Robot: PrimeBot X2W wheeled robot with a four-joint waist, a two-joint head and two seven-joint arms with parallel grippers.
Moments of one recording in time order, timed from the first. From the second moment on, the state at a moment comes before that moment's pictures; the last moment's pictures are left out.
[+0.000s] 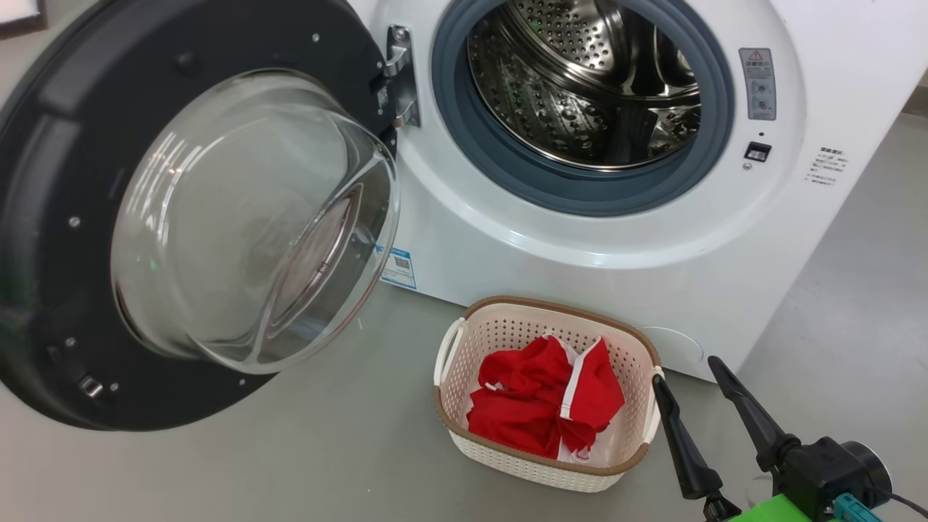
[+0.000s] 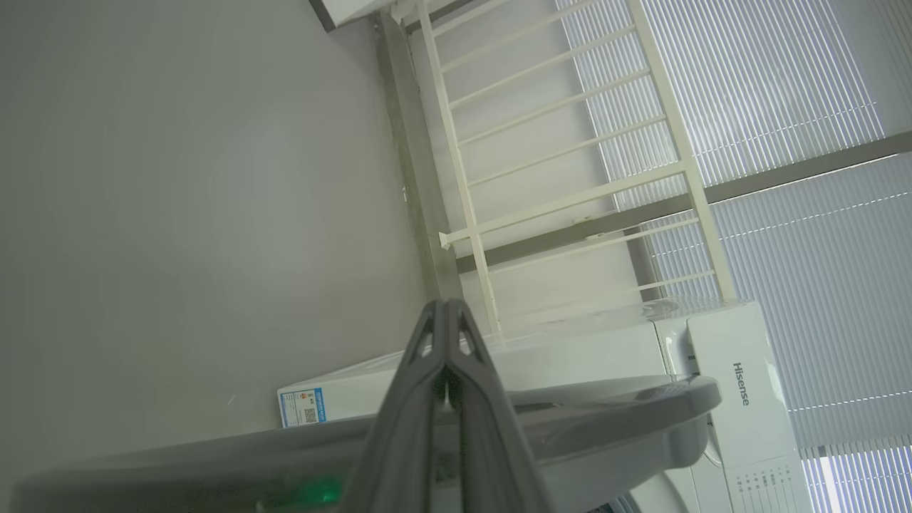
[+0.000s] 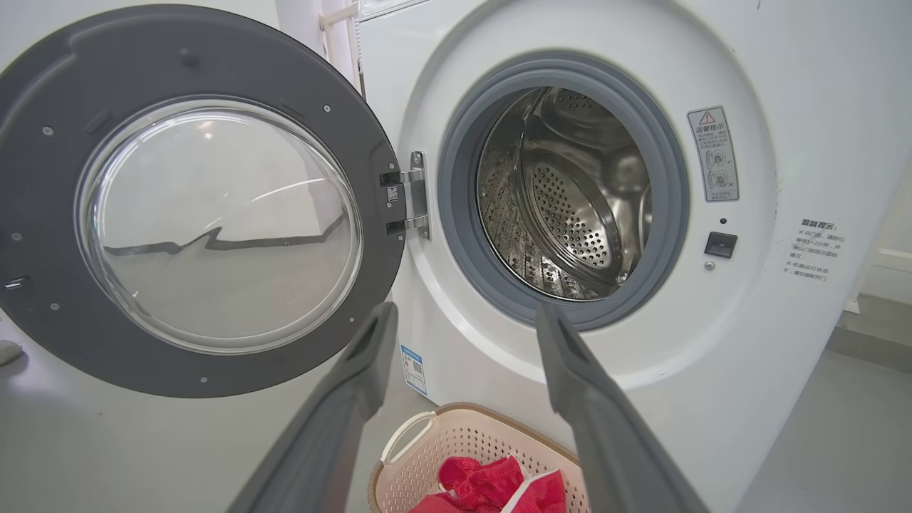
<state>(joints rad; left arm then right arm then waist) -0.76 0.37 0.44 0.81 -1.23 0.14 0.36 0.12 -0.04 0.08 -0.04 0.18 0.12 -0.18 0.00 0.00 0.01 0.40</state>
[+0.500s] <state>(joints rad) -0.76 0.39 0.38 0.84 -1.23 0.09 0.49 0.12 -0.04 0.07 -0.04 0.17 0.12 -0.18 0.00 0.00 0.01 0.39</state>
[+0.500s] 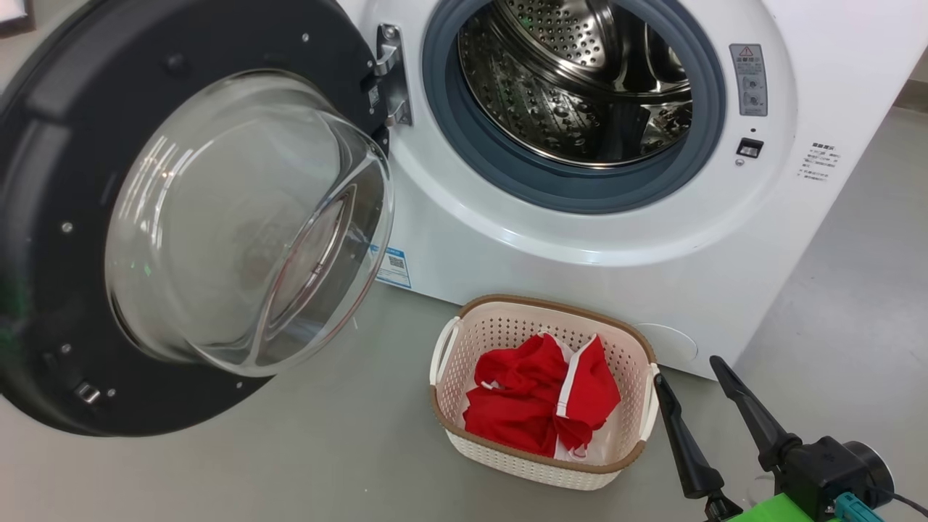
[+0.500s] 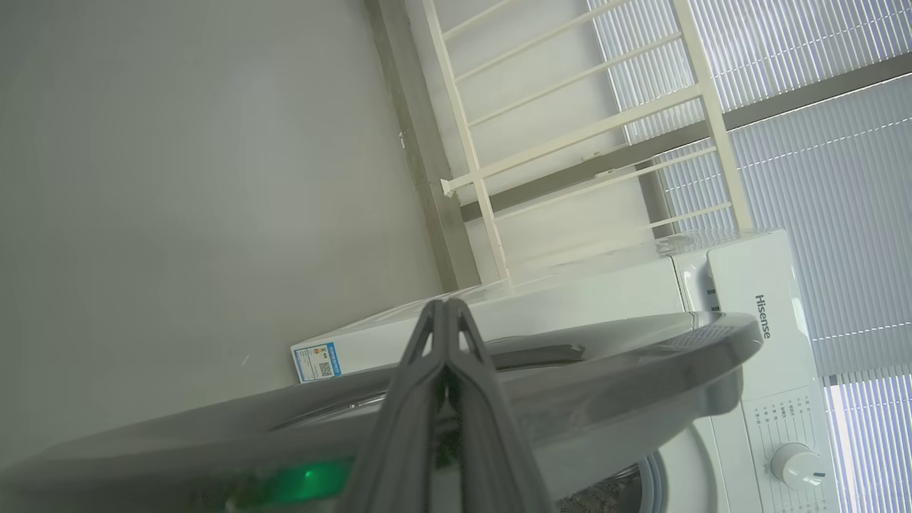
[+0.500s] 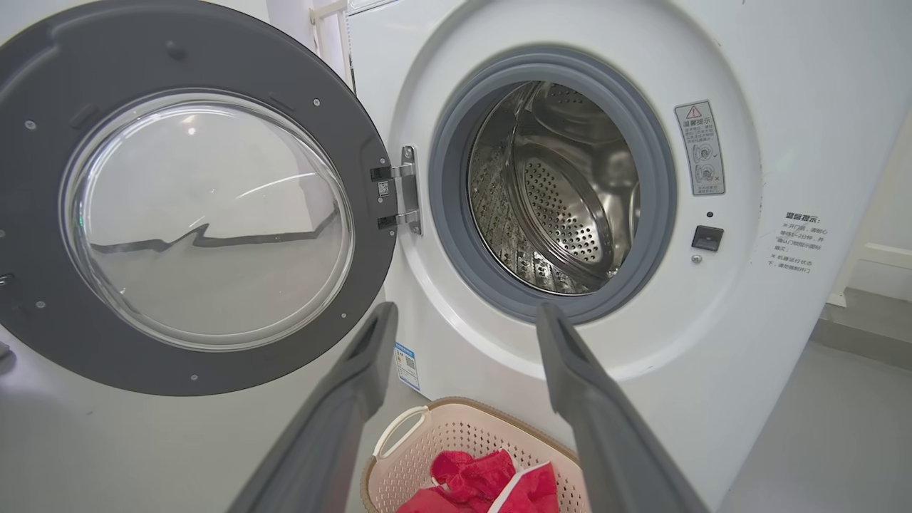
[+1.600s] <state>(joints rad) -0.60 0.23 0.32 0.48 -1.31 0.12 0.69 0.12 -0.04 0.08 0.00 0.19 0.12 -0.22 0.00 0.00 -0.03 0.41</state>
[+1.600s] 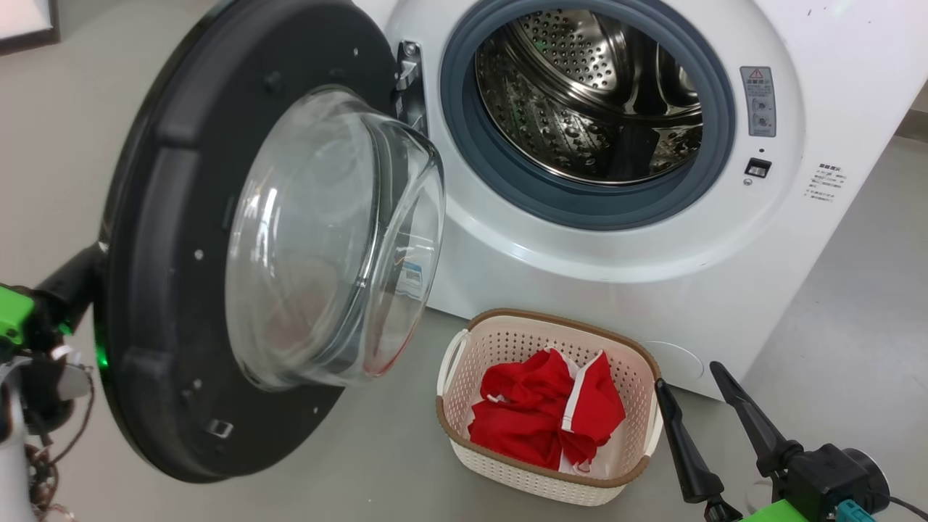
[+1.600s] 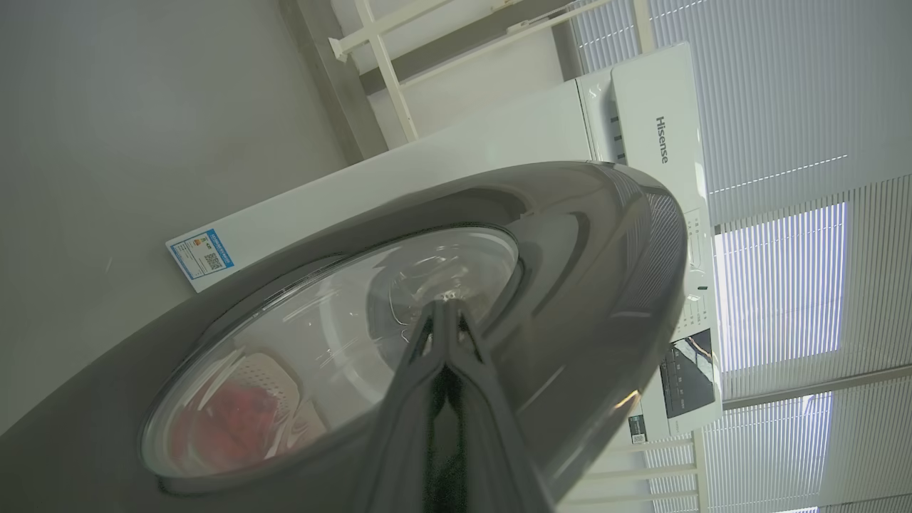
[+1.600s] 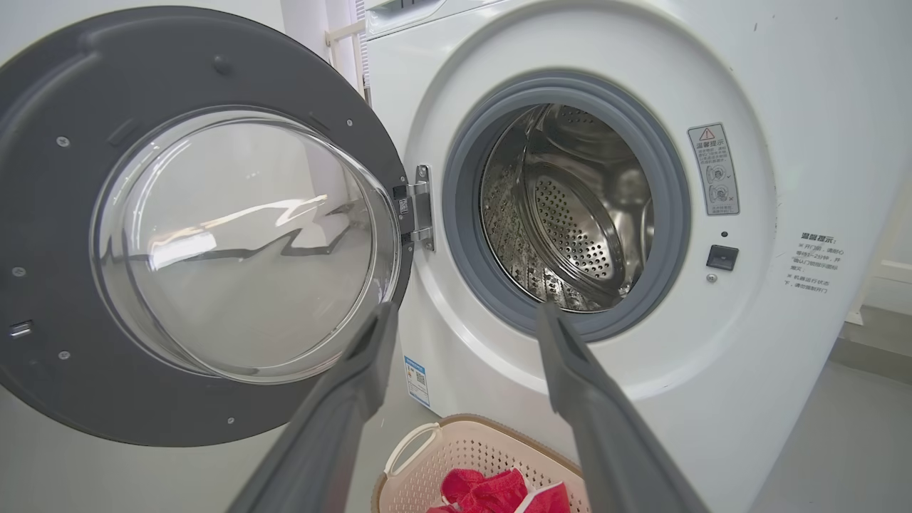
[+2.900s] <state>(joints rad) -0.40 0.04 0.15 0.07 -1.43 0.18 0.71 0.11 -0.04 0.07 0.00 0.20 0.12 -0.23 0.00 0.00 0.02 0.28</state>
